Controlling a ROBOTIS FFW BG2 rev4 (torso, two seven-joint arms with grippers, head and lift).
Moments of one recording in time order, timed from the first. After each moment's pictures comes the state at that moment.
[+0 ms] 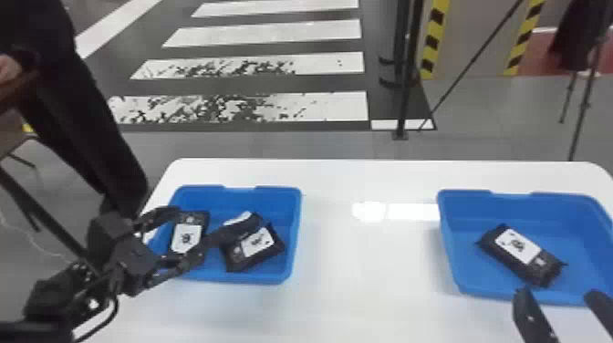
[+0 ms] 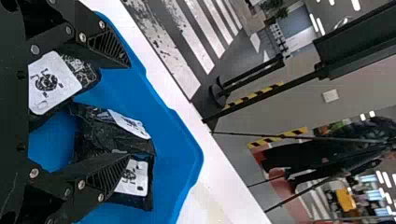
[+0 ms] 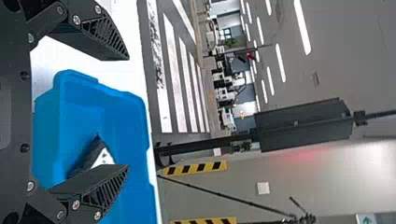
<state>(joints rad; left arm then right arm) 0.35 0.22 0.37 -1.89 -0.24 0.09 -0.76 0.77 0.00 -0.13 -2.05 -0.22 -0.19 0.29</state>
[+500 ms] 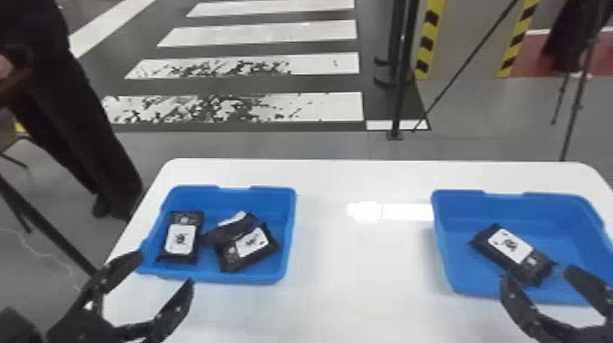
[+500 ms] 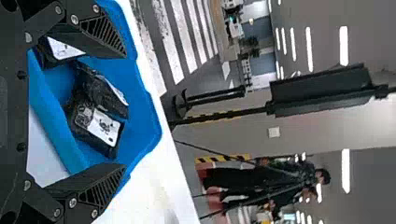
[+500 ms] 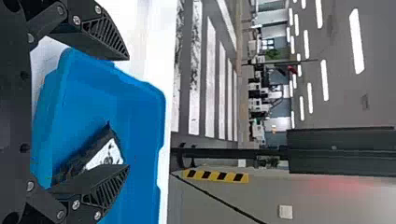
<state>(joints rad) 0.78 0.13 0.40 -2.13 0.15 -0.07 -0.57 0.63 0.00 -0.22 -2.09 -0.06 0.12 0.37</state>
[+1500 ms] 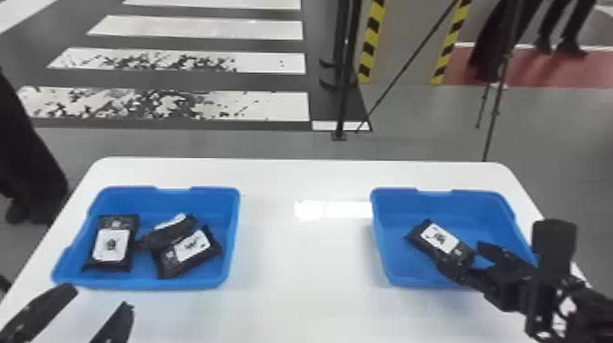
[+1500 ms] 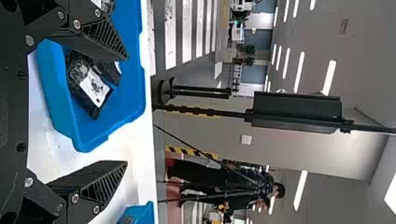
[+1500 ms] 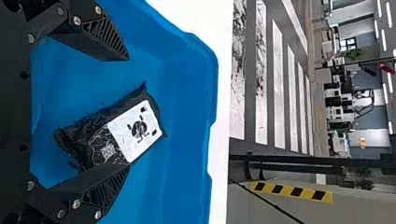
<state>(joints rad) 0.90 0.11 0.34 -2.19 0.35 -0.09 -0.56 0.24 -0.09 -0.30 -1.88 0.05 0.61 0.59</state>
